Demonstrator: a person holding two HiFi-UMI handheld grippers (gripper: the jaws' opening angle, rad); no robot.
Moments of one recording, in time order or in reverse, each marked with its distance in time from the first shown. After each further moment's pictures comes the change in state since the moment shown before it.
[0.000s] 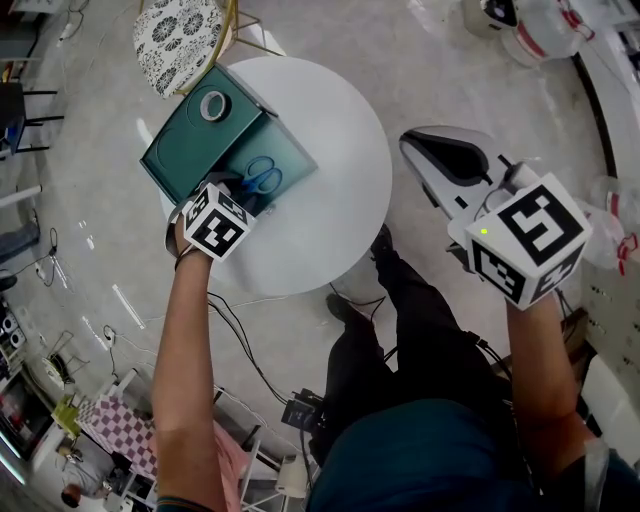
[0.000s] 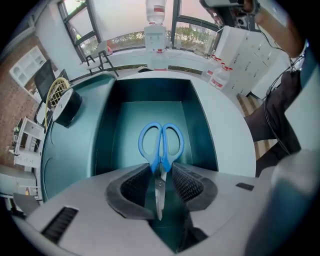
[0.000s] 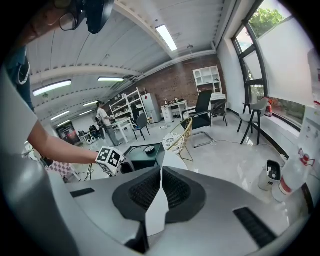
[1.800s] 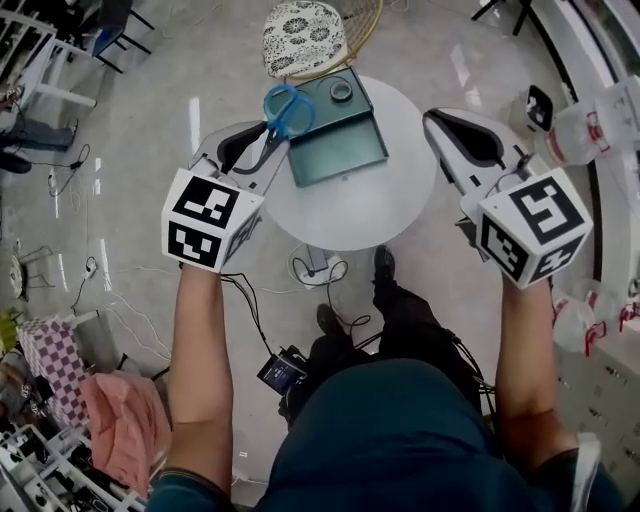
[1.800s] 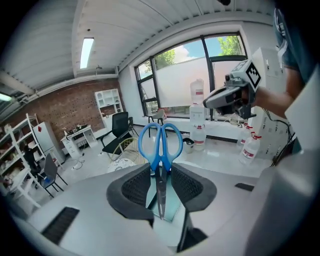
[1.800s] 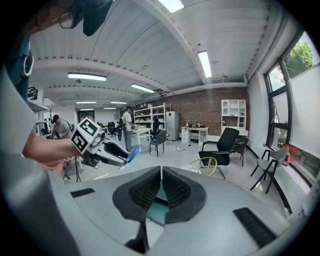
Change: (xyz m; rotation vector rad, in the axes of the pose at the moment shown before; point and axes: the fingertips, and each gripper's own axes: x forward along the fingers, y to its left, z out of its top) left arm -0.402 -0.050 -0.039 -0.402 -0.709 0.436; right arm -0.092 0.227 0.167 -0.323 -0.186 0.089
